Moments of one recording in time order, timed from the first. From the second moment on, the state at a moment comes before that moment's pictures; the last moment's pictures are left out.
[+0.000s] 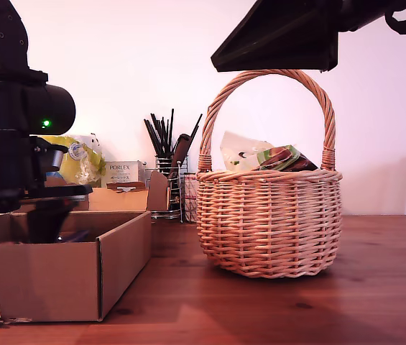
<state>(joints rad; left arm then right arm) -0.33 1.79 1.12 -0.76 0.01 -0.34 0.62 1.10 0.71 -0.12 -0.62 -0.10</state>
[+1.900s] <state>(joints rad) -0.46 1.61 1.33 -0.80 0.43 -0.16 0.44 0.93 0.71 -0.34 -0.58 -0.10</state>
